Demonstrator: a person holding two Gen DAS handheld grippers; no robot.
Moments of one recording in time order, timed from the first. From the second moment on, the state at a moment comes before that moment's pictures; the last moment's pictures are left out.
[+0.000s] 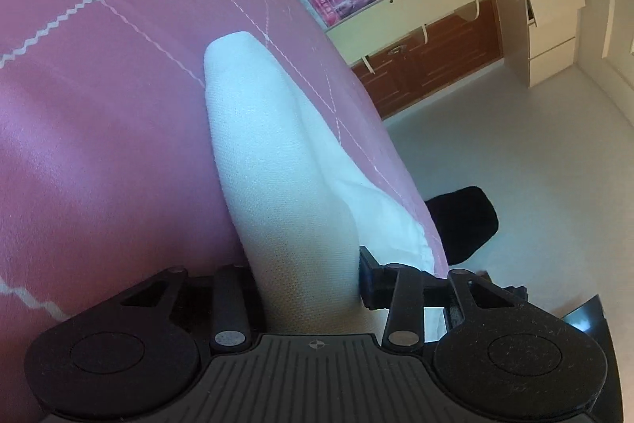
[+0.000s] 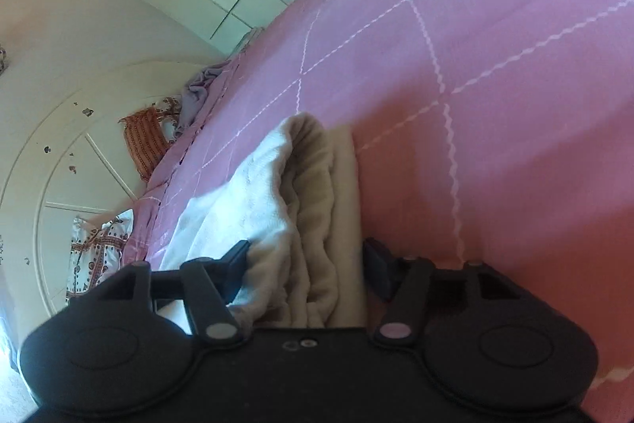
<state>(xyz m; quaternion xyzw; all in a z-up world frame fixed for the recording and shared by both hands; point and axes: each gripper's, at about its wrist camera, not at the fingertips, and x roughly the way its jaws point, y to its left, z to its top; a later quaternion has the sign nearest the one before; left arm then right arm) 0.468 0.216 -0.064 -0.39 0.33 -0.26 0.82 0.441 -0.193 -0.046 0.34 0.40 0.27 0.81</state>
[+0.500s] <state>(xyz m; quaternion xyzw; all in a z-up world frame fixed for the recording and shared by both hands) 0.401 0.218 -0.062 -0.46 0.33 -0.30 0.77 0.382 -0.214 -0.027 0.39 0.44 0.29 0.75</state>
